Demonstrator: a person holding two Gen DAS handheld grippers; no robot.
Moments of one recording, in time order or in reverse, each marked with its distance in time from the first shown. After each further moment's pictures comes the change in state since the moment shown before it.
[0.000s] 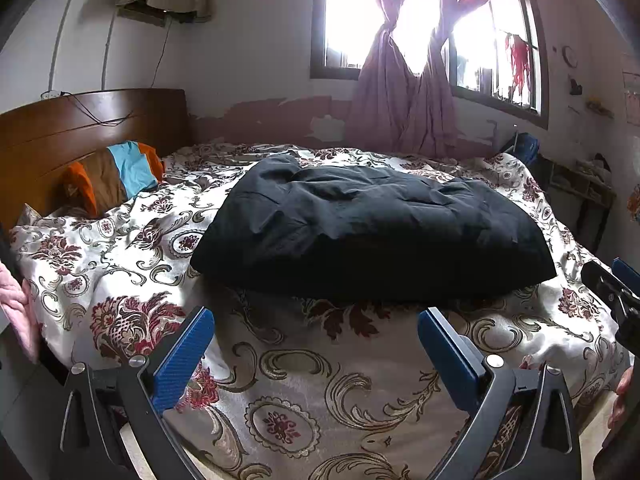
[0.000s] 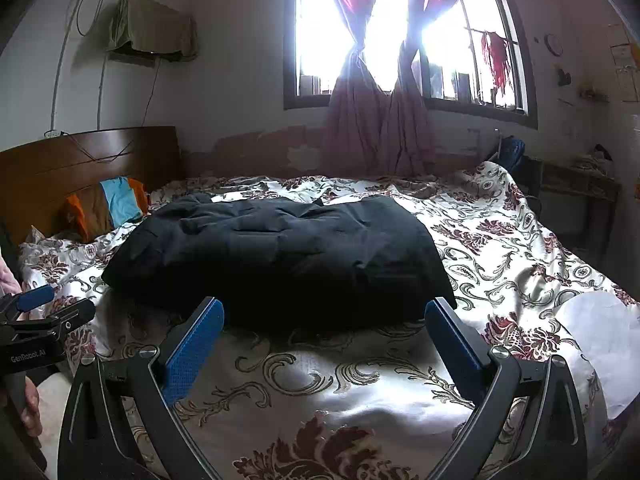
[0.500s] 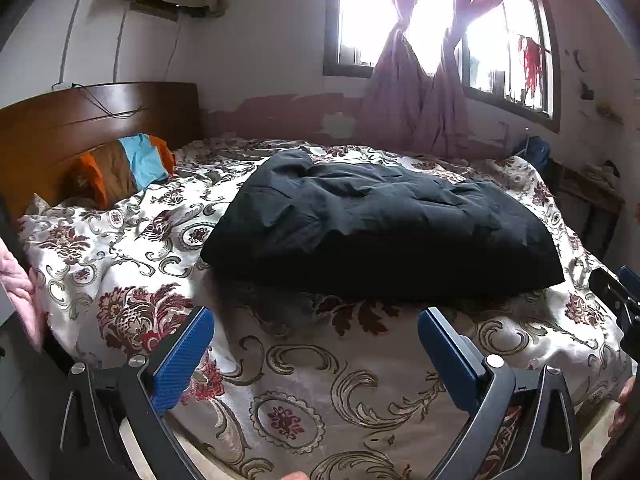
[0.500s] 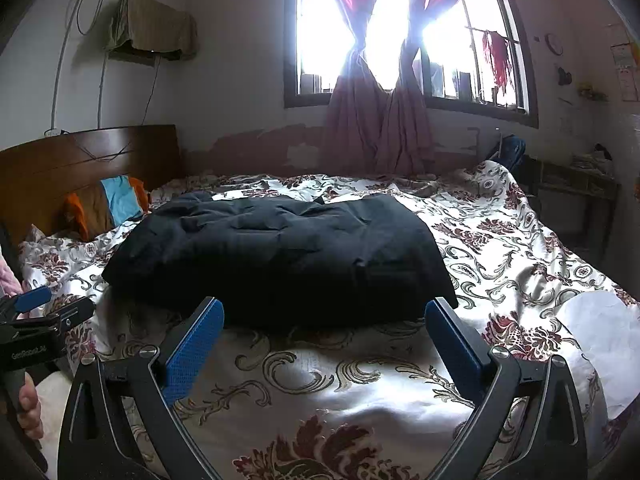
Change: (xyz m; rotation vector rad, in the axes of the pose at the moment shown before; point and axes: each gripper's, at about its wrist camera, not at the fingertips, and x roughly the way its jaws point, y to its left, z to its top) left arm 0.000 0.005 -0.001 -0.027 0.009 0.037; right arm 0.000 0.001 -0.002 0.001 0.003 -0.001
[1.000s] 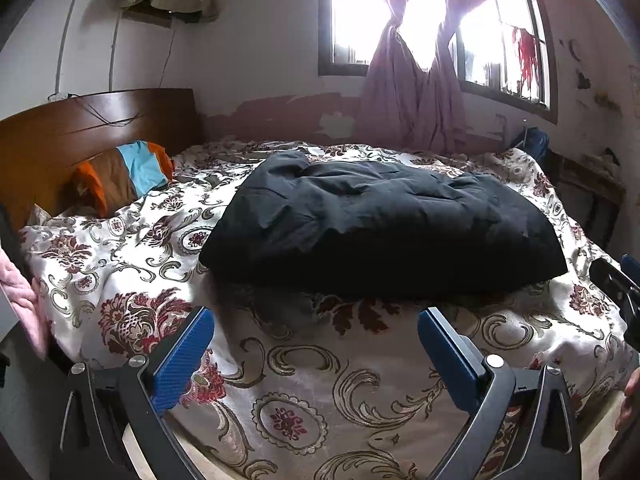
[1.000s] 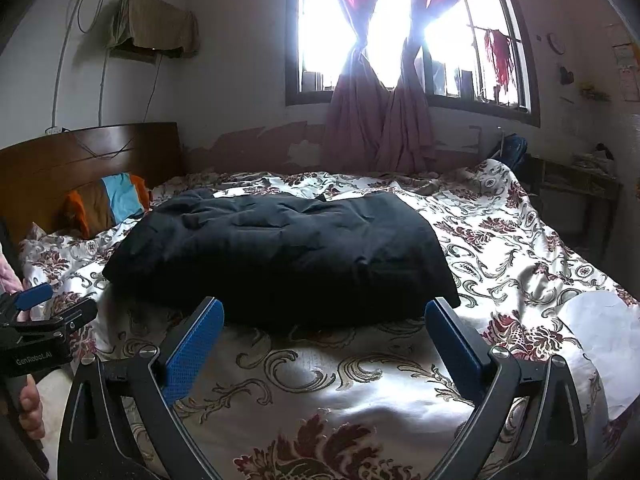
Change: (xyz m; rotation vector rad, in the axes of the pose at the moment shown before) left arm 0.002 -0.006 -0.001 0.041 -0.004 0.010; right arm 0.000 0.001 -0.003 0.000 0.003 -0.001
